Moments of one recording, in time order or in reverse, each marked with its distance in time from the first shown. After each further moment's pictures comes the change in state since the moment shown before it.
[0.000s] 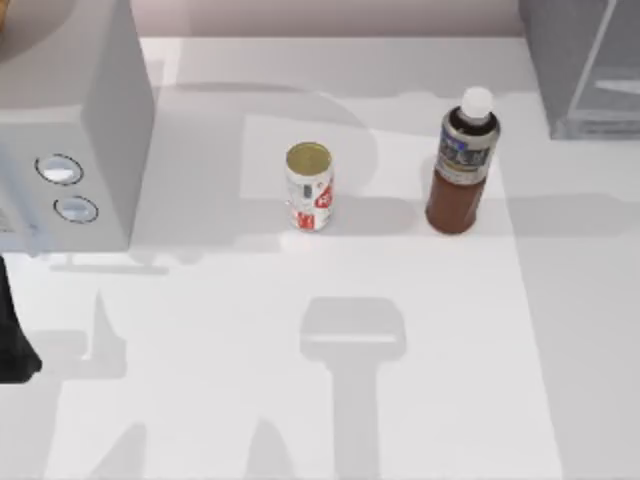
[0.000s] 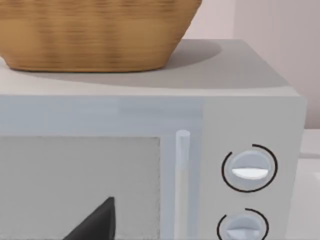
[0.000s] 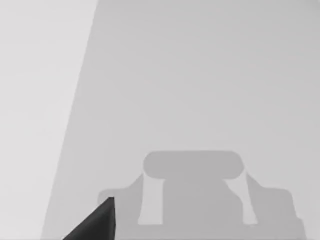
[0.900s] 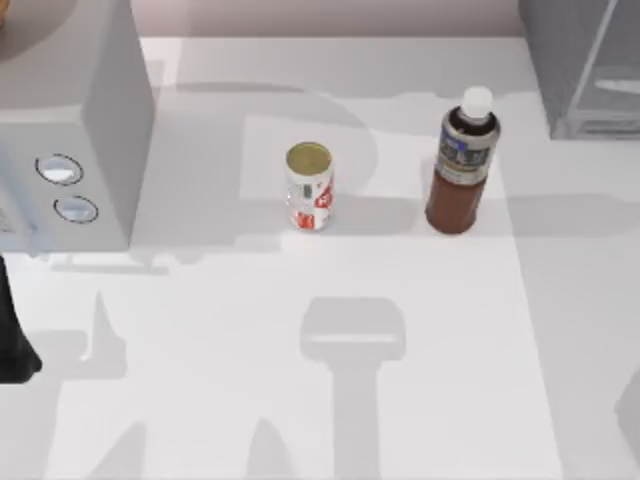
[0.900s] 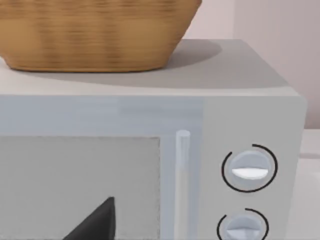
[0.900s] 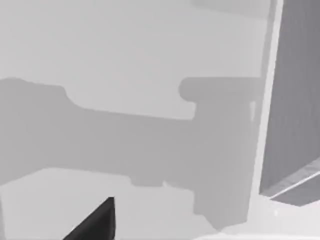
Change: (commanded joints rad) left arm 0.000 0.000 0.000 0.000 0.000 0.000; right arm -1.320 1.473 0.477 -0.004 -0.694 -1.517
